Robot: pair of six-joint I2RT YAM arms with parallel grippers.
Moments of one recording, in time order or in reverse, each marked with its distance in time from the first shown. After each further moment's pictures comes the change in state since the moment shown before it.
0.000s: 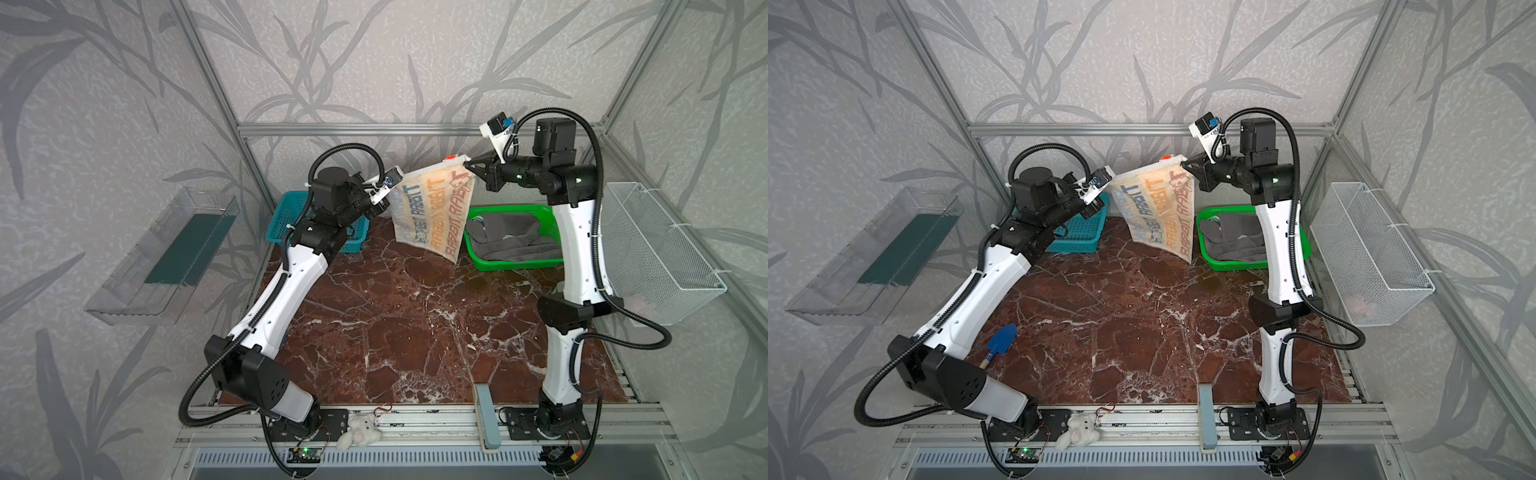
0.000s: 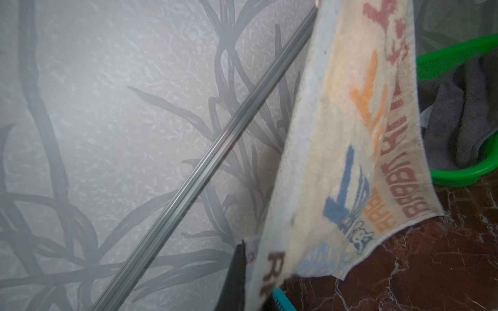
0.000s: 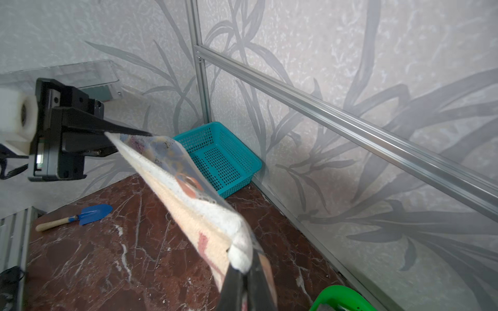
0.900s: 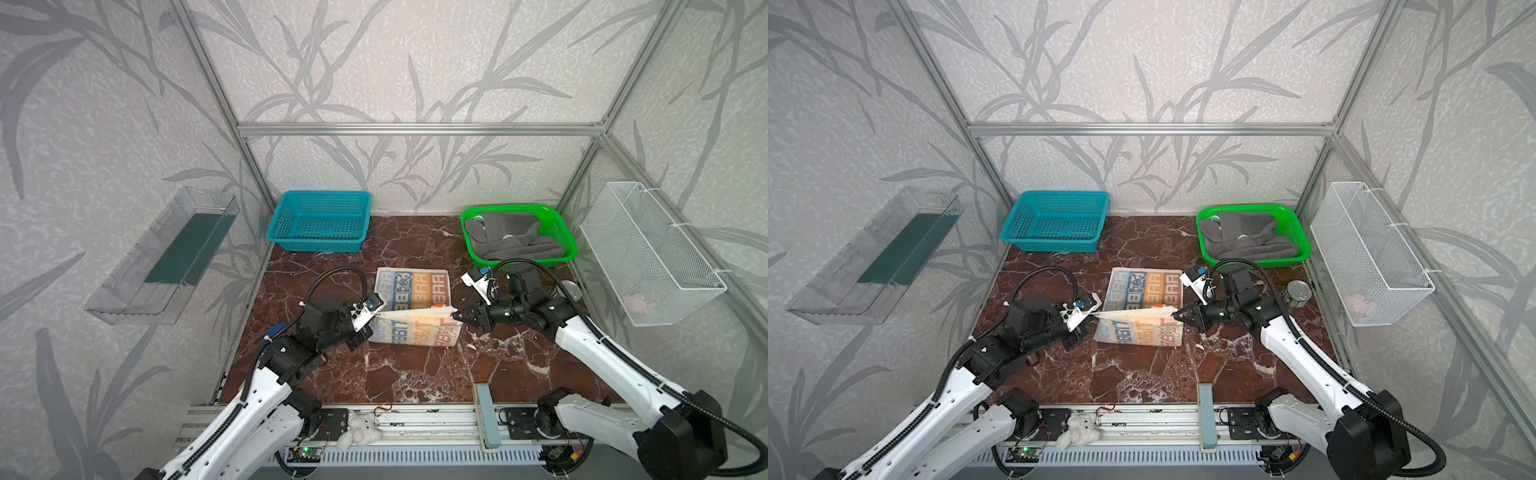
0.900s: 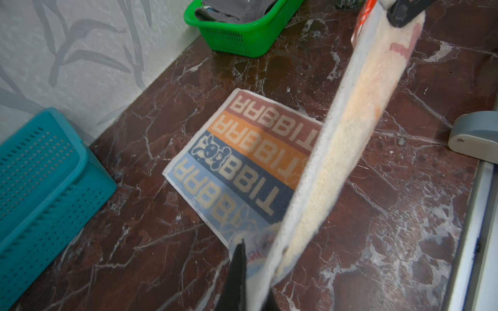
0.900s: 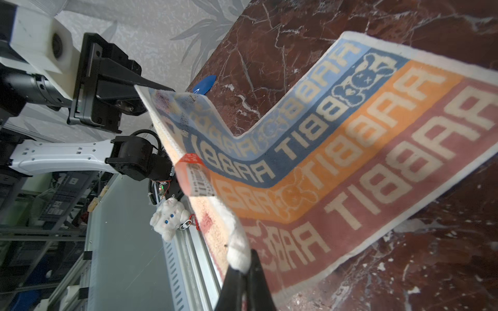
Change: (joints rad) left arm -0.188 -0.789 -0.960 -0.348 -0.029 -0.380; right arm 0.206 -0.965 -2.009 0.639 -0.122 0.373
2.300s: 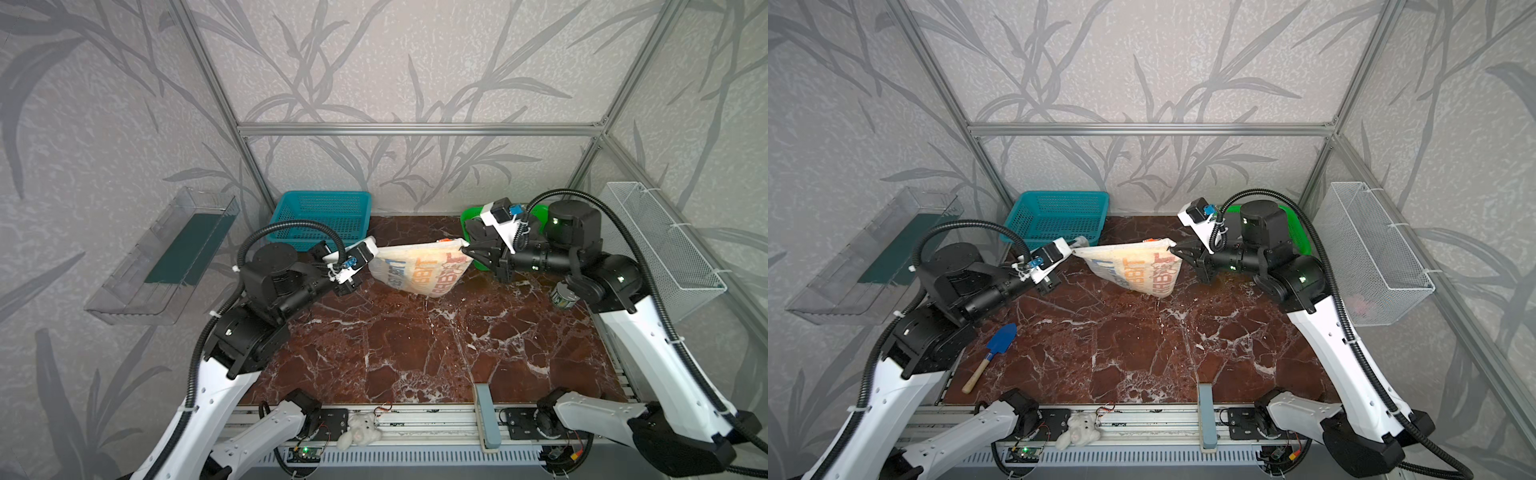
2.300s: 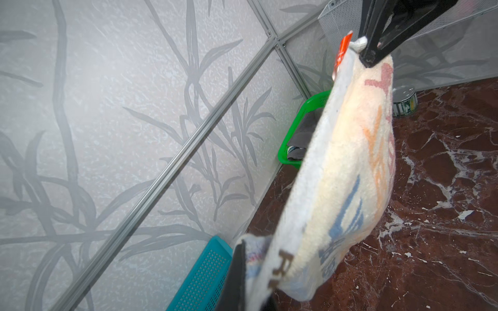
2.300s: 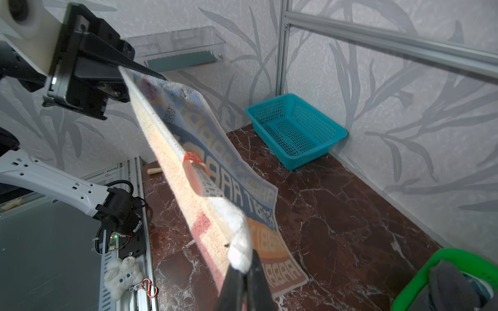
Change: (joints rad) left arm 0.010 0.169 0.716 -0.044 0.007 0.311; right arm 0.083 0.076 0.847 -0.327 0.212 -0.298
